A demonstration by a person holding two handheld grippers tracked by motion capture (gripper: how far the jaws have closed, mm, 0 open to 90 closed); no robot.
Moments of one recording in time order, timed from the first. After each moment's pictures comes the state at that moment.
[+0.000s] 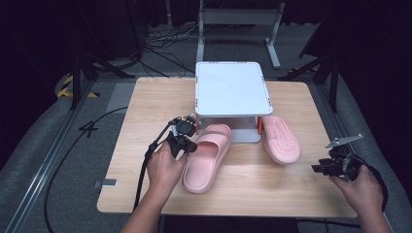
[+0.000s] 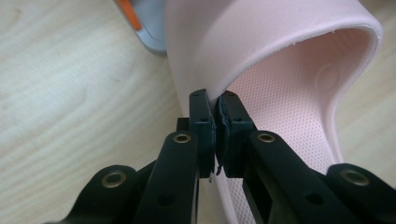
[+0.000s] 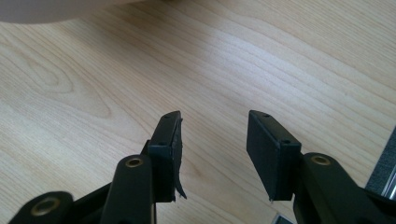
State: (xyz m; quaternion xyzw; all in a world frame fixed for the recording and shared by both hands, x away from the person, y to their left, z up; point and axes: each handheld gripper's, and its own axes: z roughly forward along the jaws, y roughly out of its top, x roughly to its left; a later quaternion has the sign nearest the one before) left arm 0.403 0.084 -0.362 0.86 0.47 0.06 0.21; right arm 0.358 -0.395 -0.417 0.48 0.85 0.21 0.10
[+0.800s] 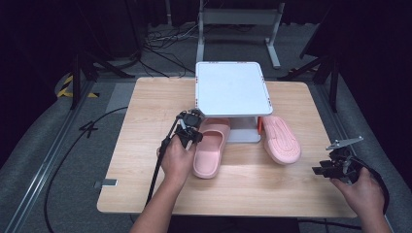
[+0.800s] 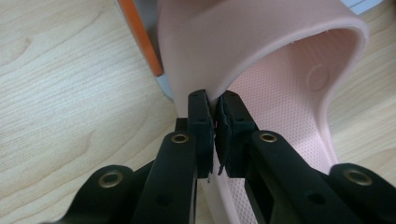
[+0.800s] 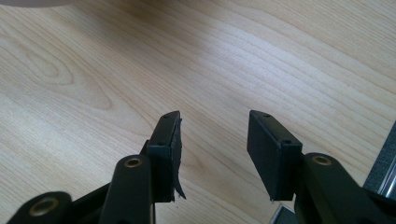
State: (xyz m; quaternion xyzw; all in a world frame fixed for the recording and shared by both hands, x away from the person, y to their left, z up) left arm 0.437 0.067 -0.392 0.83 0.51 0.08 0.21; right arm 0.353 -0.393 -0.419 0.47 0.85 0.20 0.11
